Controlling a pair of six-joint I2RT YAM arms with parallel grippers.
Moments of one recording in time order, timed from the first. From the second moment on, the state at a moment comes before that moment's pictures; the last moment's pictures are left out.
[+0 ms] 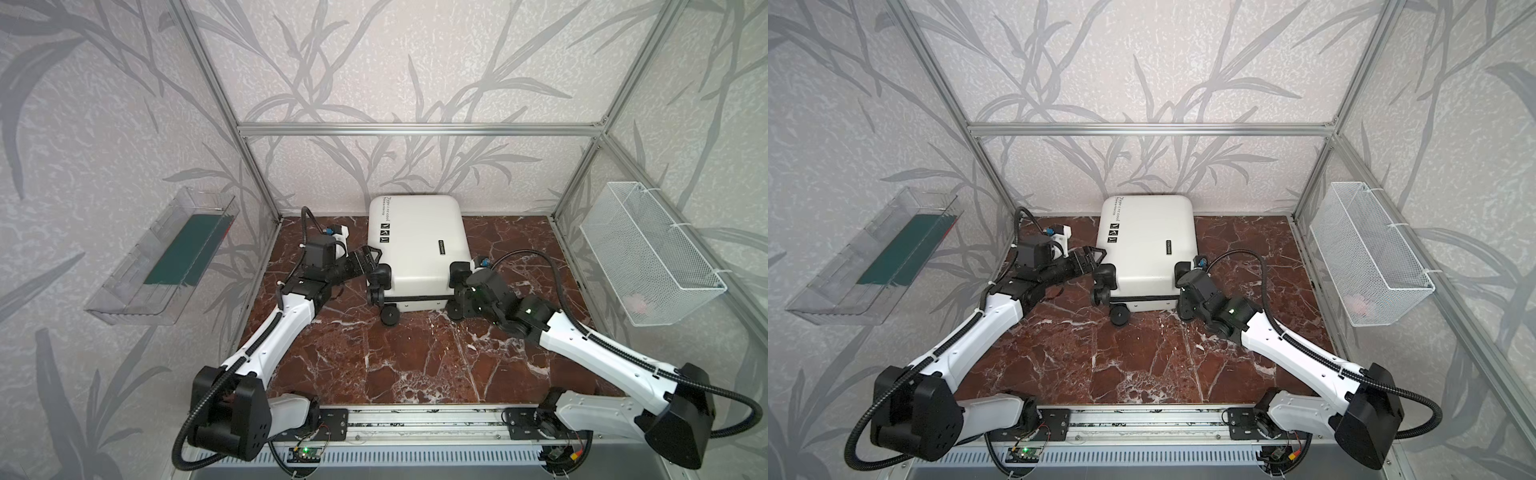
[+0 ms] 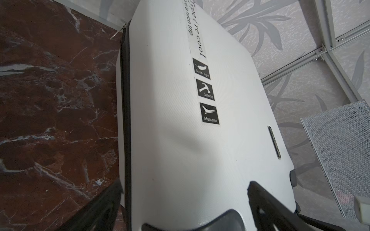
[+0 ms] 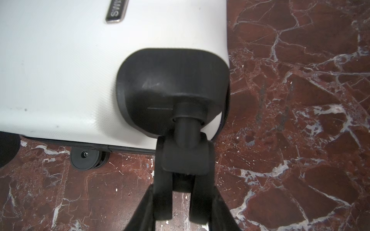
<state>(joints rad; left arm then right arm) -0.20 1.26 0.93 -0.17 0.35 -0.58 0.78 1.18 0.95 -0.59 0.32 0.58</state>
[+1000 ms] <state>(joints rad) -0.20 1.24 0.92 -0.17 0.34 -0.58 0.71 1.17 0.86 -0.44 0.39 0.34</state>
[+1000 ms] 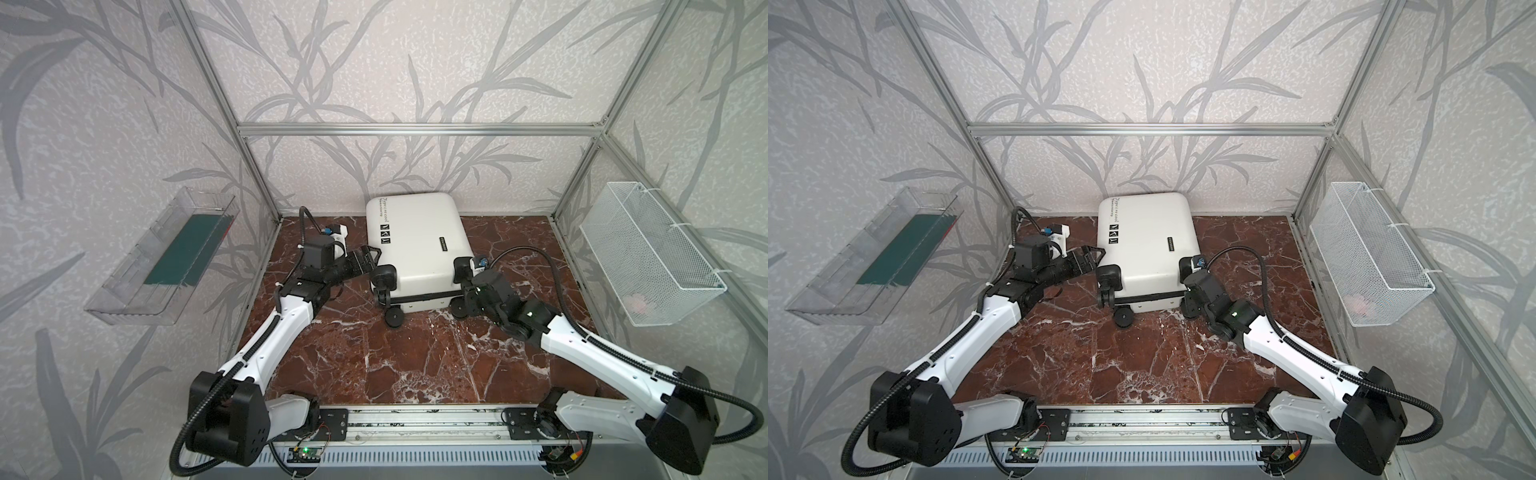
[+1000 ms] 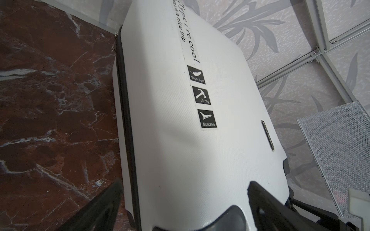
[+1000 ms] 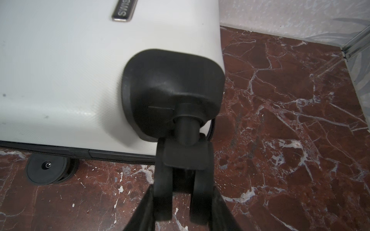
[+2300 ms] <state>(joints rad) -0.13 0.91 0.46 -0.23 0.15 -0.73 0.55 1.02 0.81 -0.47 0.03 0.35</state>
